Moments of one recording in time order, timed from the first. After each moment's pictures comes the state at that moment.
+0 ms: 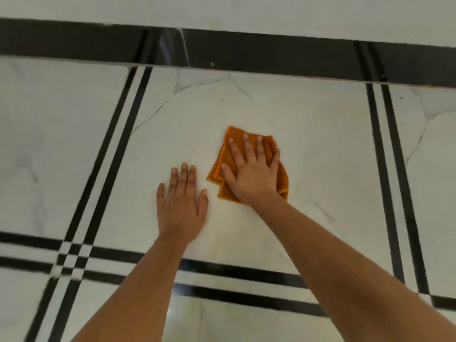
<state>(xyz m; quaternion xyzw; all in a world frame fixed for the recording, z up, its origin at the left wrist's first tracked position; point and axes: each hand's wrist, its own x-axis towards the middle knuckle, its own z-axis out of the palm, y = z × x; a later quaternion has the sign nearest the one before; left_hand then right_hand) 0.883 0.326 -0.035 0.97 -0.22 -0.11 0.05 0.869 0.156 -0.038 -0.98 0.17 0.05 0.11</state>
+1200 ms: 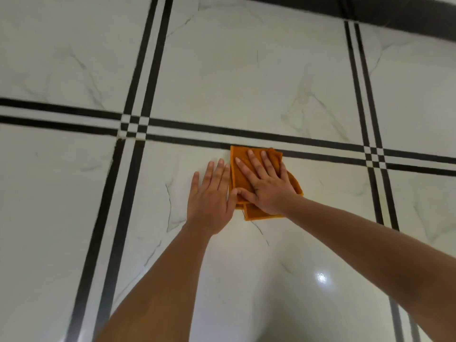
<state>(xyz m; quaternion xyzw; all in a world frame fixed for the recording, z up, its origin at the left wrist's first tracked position) 0.679 0.491 -0.034 0.92 -0.37 -0.12 0.11 0.624 0.329 -0.015 -0.96 0.09 0.24 0.07</state>
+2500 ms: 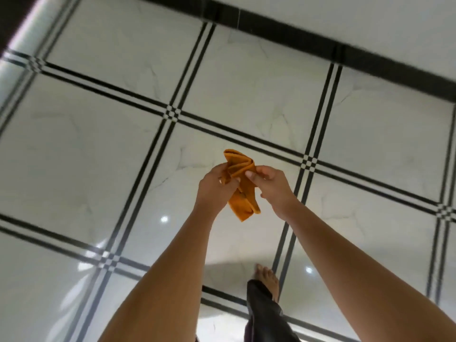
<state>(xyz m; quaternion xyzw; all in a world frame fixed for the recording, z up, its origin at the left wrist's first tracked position) 0.540 0.448 0.326 0.84 0.04 -0.32 0.44 0.506 0.312 0.332 -0.71 0.31 0.18 0.61</state>
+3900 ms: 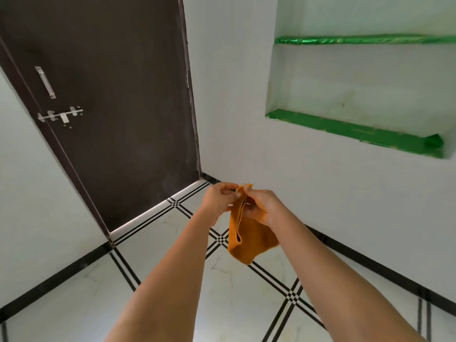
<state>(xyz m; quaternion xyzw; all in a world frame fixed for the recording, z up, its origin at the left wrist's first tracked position) 0.304 0.417 0.925 0.77 0.06 -0.03 0.63 0.320 0.288 0.925 -0.59 0.12 0.20 0.77</state>
